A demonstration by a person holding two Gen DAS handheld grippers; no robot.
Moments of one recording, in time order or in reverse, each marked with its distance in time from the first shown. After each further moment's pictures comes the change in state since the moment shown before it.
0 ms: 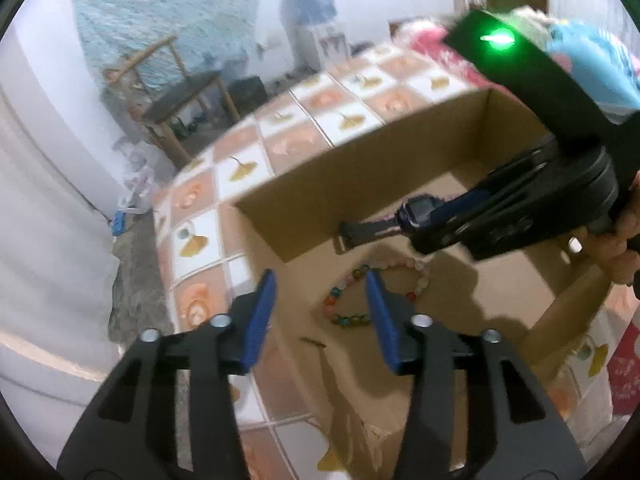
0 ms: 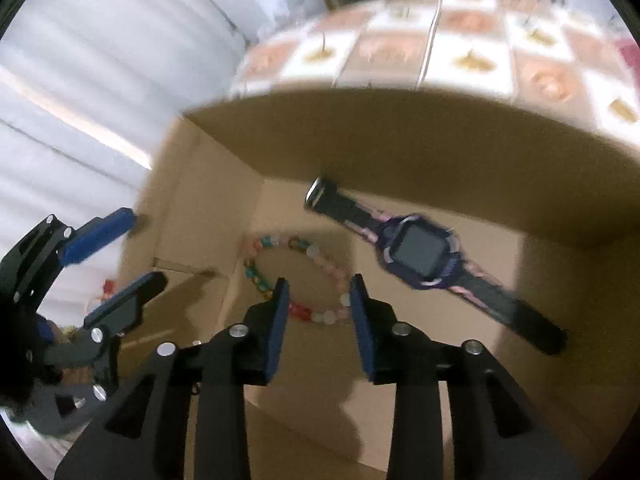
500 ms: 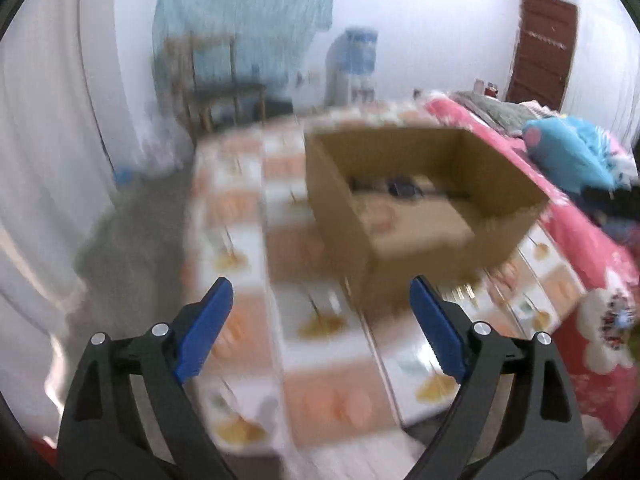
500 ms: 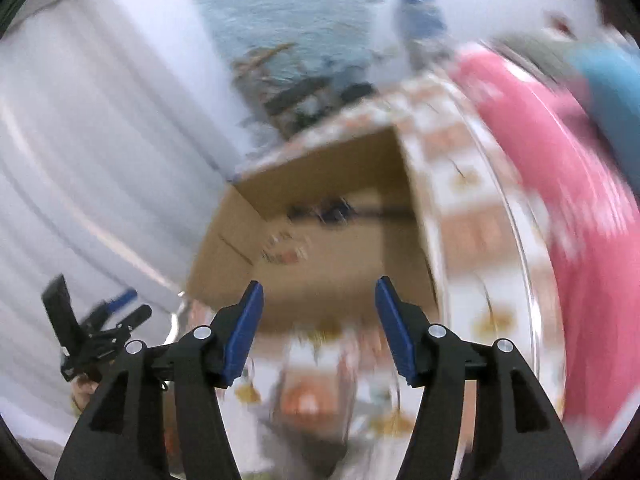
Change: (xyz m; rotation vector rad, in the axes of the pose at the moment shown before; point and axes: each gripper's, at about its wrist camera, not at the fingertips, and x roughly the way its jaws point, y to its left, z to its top) left arm -0.094 0.027 -0.169 -0.315 -0.143 -0.110; right arm -0.163 -0.004 -0.244 0.282 -0.491 -0.051
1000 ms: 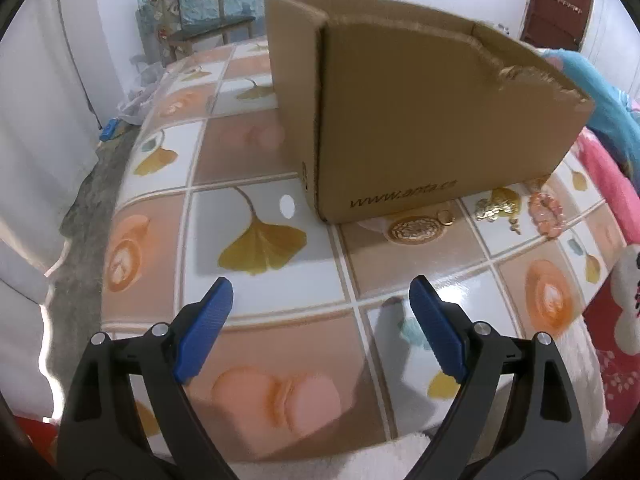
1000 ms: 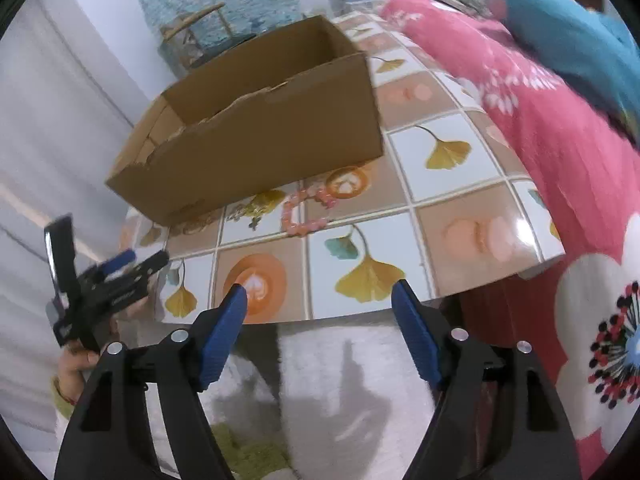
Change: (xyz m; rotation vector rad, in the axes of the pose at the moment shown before) left arm 0.104 -0.033 -0.052 0.032 0.182 0.042; right arm 0.030 0.011 -0.103 0.013 0.092 -0.280
